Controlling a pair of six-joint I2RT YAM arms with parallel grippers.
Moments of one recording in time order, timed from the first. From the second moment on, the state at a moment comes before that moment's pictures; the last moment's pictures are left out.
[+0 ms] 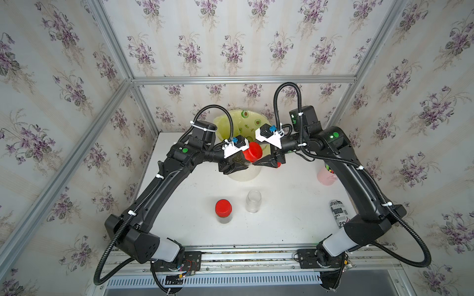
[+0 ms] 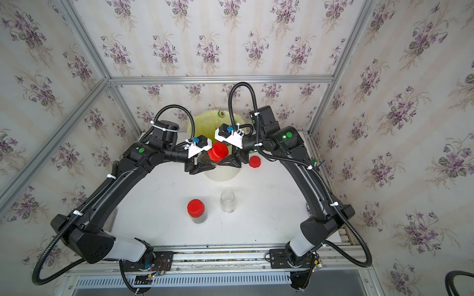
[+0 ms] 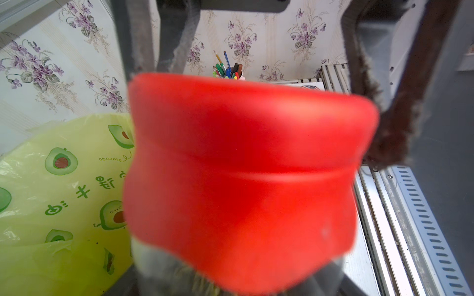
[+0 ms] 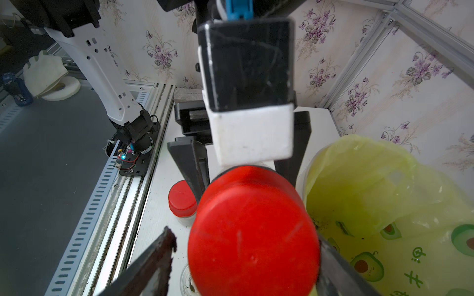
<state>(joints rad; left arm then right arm) -0.45 1.46 1.59 -0.82 0.73 0.72 0.55 1.56 1.94 -1.08 -0.80 -0.73</state>
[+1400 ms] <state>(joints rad) -0.45 1.46 1.61 -0.82 0.69 0.73 0.73 1.25 1.49 -0.59 -0.31 0.23</state>
